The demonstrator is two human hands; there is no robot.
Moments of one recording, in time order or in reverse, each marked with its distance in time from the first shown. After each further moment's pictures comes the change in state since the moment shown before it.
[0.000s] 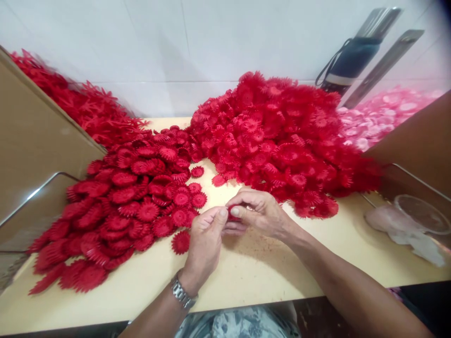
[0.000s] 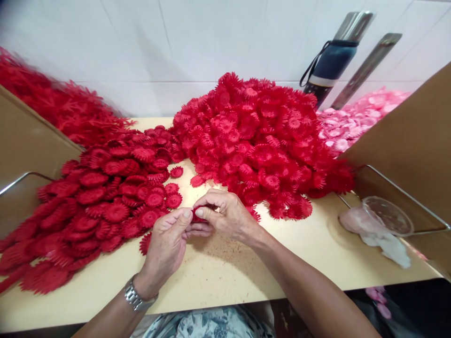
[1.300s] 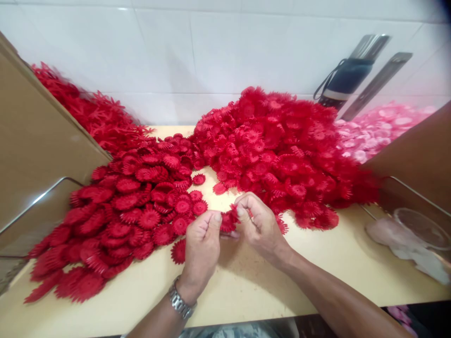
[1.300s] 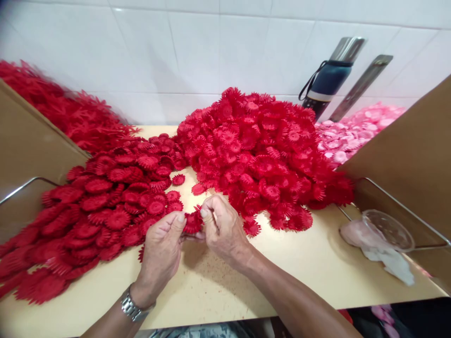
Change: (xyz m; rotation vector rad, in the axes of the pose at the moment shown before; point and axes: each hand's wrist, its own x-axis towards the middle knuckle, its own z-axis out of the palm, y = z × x) left_hand 0.003 0.000 -0.004 0.196 0.129 0.168; right_hand -0.005 -0.004 0.021 -0.243 0.292 -0.026
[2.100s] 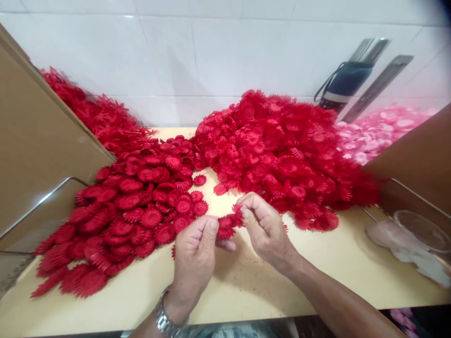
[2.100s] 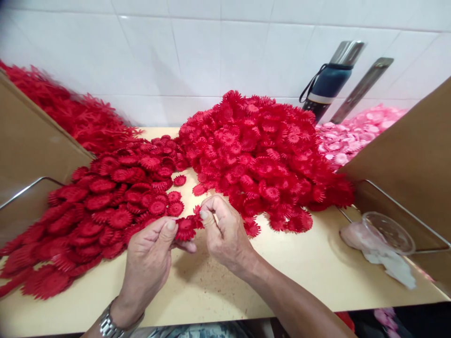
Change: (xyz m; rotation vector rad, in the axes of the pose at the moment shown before) left_hand -0.015 0.017 -0.011 0.146 -0.041 0.091; right_hand -0.001 -0.016 -0.011 0.188 -0.034 0.046
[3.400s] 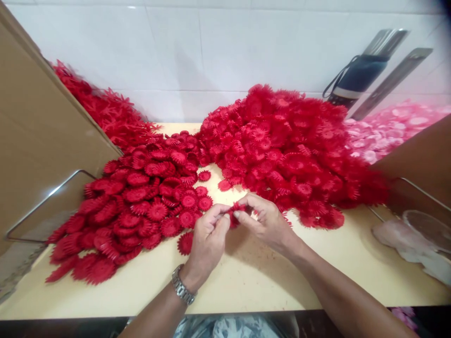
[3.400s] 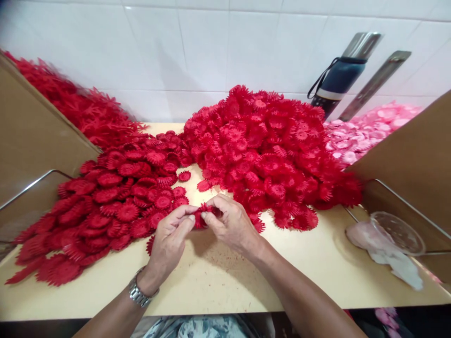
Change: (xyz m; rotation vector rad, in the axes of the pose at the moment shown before) left_hand 0.015 -0.009 0.002 0.131 -0.070 0.050; right_hand 0.006 0.017 -0.002 -0.178 -0.182 -0.004
